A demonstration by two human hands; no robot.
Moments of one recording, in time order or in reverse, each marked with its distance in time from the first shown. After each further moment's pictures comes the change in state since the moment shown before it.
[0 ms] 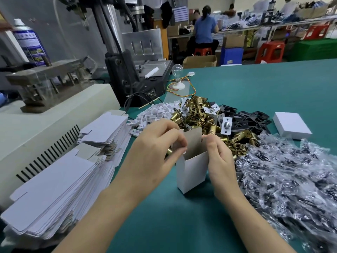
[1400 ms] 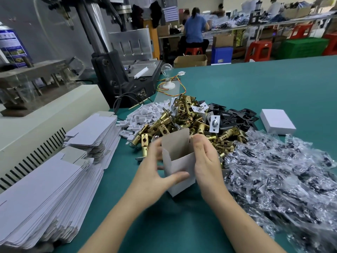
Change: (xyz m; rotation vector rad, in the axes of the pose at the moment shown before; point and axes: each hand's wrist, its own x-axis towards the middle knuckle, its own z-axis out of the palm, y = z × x) left_hand -0.037 -0.010 0.059 -0.627 -0.231 -0.576; right_hand -0.007 -0.004 0.003 0.039 -0.034 0.013
